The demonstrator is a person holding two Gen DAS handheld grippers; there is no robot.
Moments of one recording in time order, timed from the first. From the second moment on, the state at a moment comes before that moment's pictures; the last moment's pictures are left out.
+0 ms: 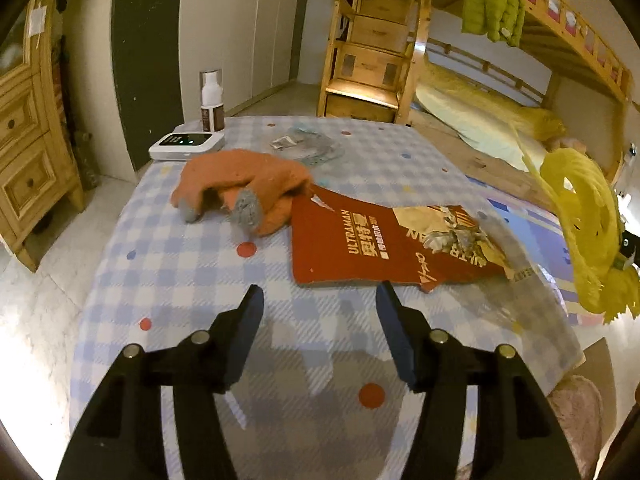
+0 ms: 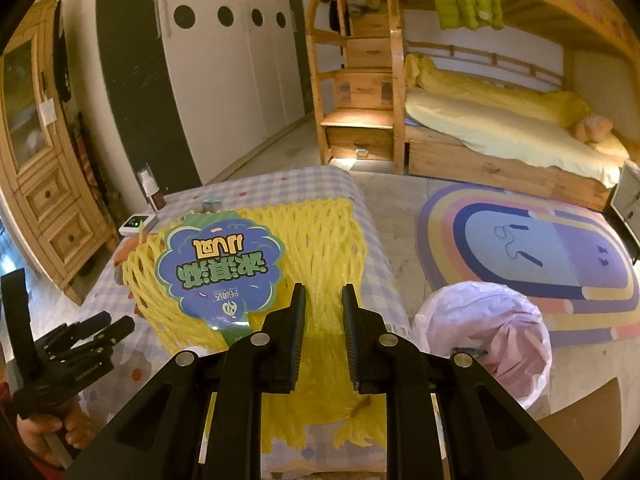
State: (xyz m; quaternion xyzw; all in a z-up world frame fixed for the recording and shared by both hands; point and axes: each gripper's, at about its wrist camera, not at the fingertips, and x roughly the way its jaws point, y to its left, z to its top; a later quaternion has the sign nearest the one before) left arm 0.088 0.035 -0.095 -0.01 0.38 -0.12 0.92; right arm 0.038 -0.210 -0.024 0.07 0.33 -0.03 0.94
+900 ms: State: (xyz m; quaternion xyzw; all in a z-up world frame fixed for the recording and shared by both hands) left arm 0.126 0.011 -0.094 -0.02 0.38 -0.17 0.91; right arm 0.110 -0.168 -0.087 -0.04 0.43 -0.07 0.90
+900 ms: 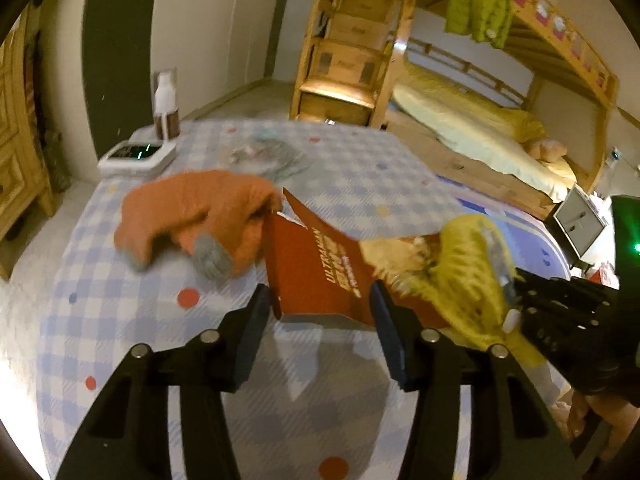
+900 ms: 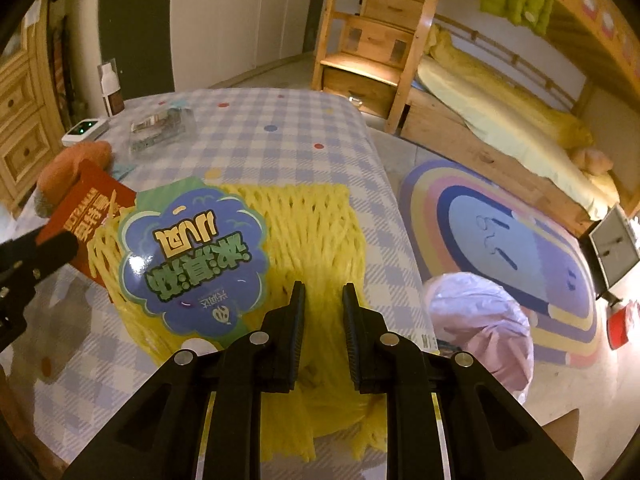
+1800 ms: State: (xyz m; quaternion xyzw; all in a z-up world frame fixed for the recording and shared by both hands) left arm 0.052 -0.040 -0.010 0.00 0.24 -0.25 0.94; right arm 0.051 -0.235 -0.030 0.04 0.36 -0.10 0.93
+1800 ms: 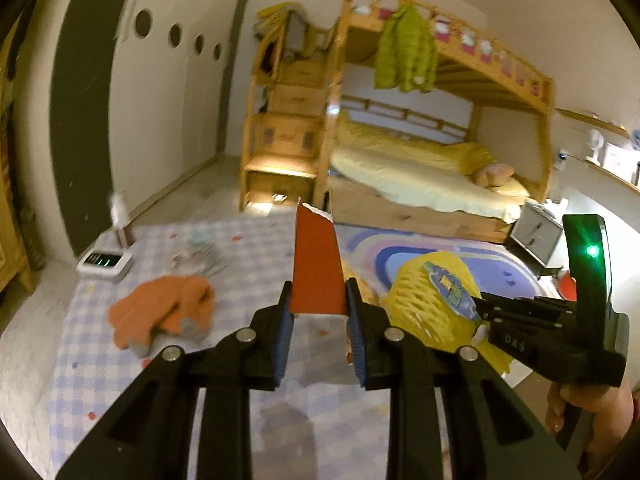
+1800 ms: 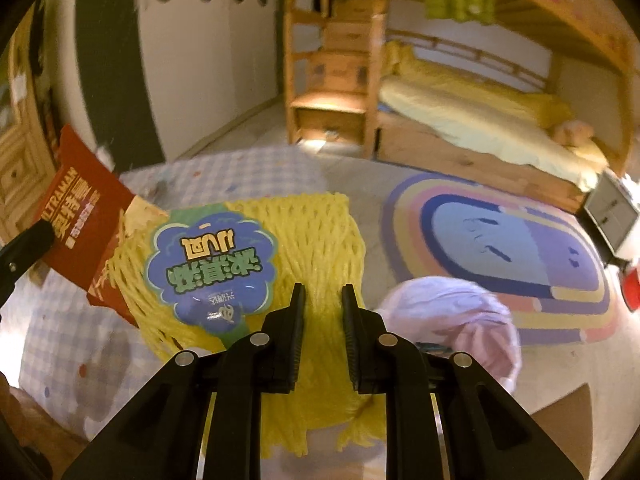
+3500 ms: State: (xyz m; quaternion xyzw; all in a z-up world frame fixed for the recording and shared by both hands) left arm 0.082 -0.192 -0.046 0.03 0.31 -0.32 0.89; right arm -0.026 -0.396 -0.061 0.20 0.35 -0.21 0.89
